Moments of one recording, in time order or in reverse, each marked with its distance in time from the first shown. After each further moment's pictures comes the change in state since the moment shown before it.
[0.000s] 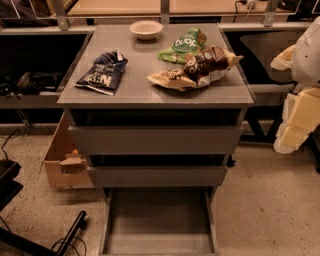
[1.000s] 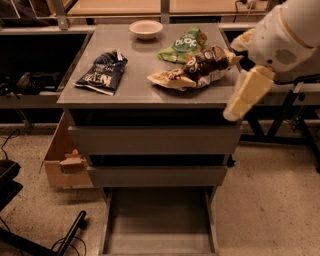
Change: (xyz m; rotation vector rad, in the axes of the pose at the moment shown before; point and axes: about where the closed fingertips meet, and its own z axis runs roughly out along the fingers) arm -0.073 -0.053 0.029 0.035 -0.270 -0.023
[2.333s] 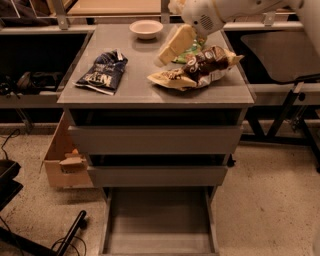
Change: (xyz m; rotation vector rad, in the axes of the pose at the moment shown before) arm -0.155 -0.110 0.069 0.008 -0.489 -0.039
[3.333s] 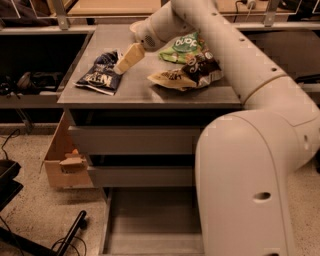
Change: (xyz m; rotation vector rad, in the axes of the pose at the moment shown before) arm 0.026 -0.054 0.188 -0.065 0.060 0.172
